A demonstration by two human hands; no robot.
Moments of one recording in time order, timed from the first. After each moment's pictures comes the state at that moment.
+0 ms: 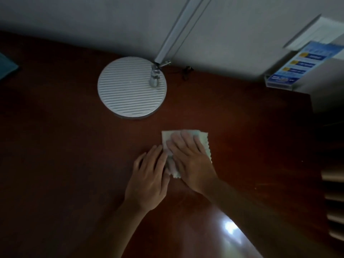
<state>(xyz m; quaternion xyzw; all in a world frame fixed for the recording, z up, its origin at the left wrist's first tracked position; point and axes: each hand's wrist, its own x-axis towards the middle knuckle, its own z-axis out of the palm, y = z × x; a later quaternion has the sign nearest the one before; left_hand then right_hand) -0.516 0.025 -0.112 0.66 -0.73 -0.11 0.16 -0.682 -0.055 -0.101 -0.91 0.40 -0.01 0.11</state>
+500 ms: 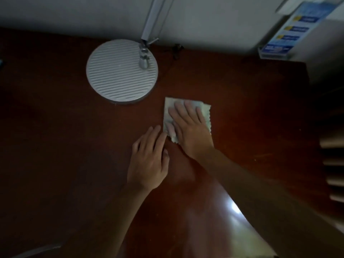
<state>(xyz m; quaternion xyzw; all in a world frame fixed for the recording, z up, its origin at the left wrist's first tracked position) -0.515 0.024 -0.110 0.66 -0.73 -0.10 0.15 -0.669 -0.072 -0.111 -0.86 0.50 -0.02 0.09</state>
